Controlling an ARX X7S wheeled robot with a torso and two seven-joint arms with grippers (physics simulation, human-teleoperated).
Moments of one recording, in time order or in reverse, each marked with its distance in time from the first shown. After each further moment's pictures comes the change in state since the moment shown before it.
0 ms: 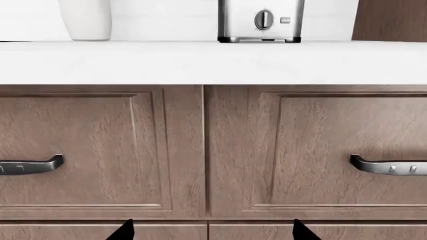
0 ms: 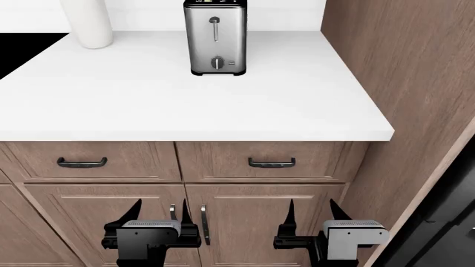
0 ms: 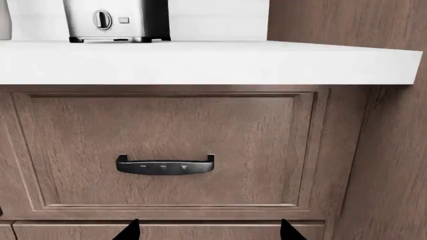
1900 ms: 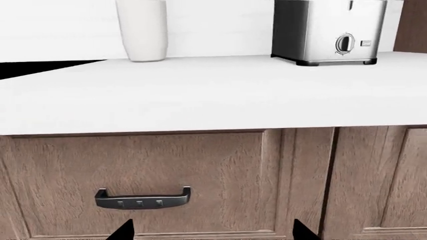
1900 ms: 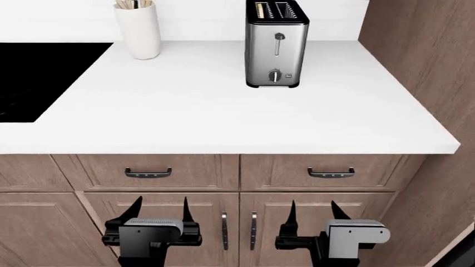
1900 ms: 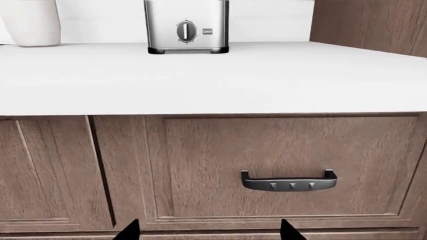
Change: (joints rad) left arm -0.023 -0.129 0.157 -0.011 -0.104 0.017 -0.149; right arm 0.011 0.125 -0.135 -0.010 0.138 0.039 0.147
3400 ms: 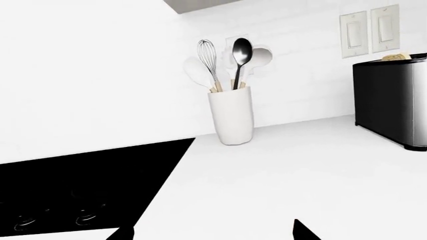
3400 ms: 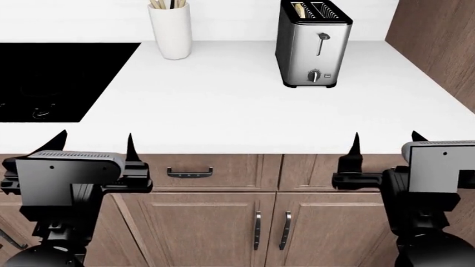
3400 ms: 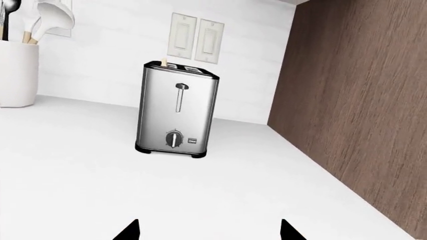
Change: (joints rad) left arm -0.216 -0.271 -0.165 0.848 -0.240 -0.925 -0.174; right arm 0.290 0.270 0.192 -0.777 0.203 0.970 0.151
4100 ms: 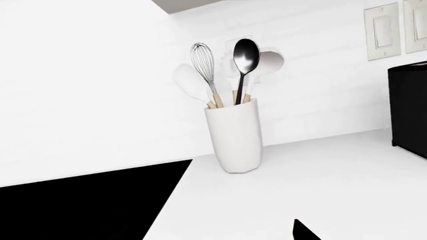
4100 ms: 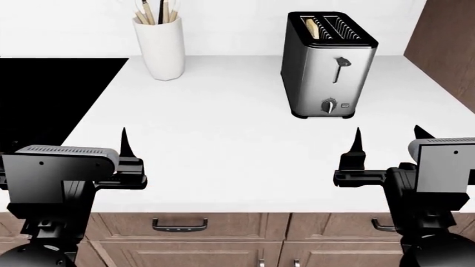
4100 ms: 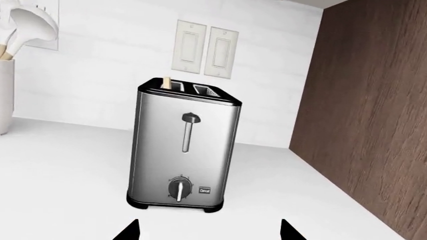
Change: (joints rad) left arm -0.033 -0.031 -0.018 0.049 -0.028 -0.060 -0.015; right arm 0.006 0.010 0.024 -0.035 0.036 -0.001 -0.009
